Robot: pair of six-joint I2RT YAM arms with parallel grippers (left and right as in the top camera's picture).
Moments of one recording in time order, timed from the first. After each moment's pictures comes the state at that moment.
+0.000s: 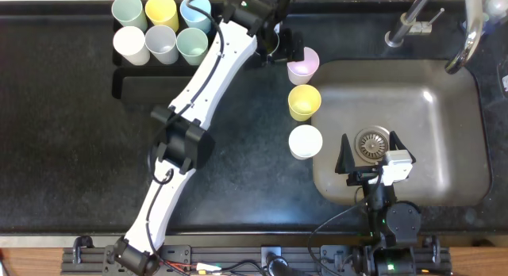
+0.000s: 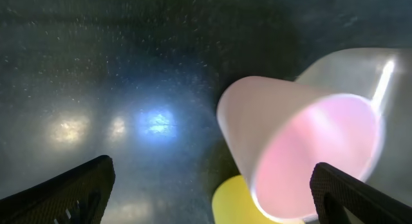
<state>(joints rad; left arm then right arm) -0.54 2.58 2.71 -1.39 0.20 -0.63 0.07 0.01 0.02 -0.02 -0.03 0.07</state>
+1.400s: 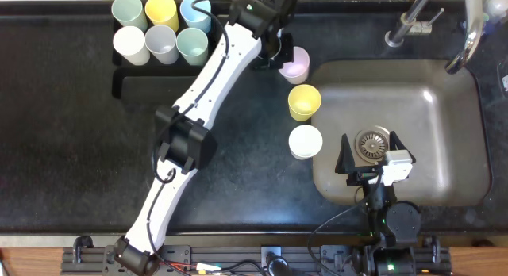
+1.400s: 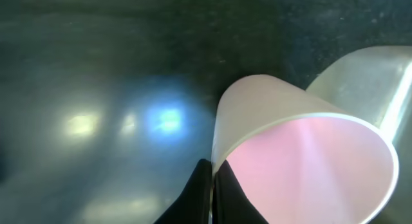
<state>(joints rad) -0.53 2.58 2.70 -1.42 0.15 -0.64 0.07 0.01 0.02 -0.02 -0.03 0.07</state>
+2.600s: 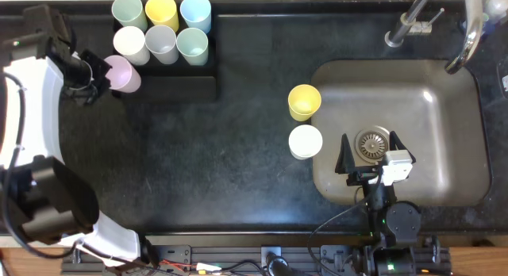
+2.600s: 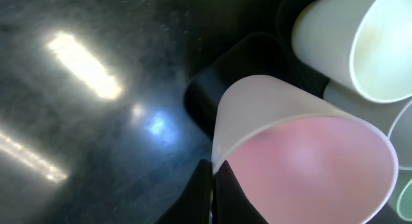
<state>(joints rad) 0.27 1.82 1.60 -1.11 0.12 -0.71 0.07 0.01 0.02 -0.02 -0.03 0.07</state>
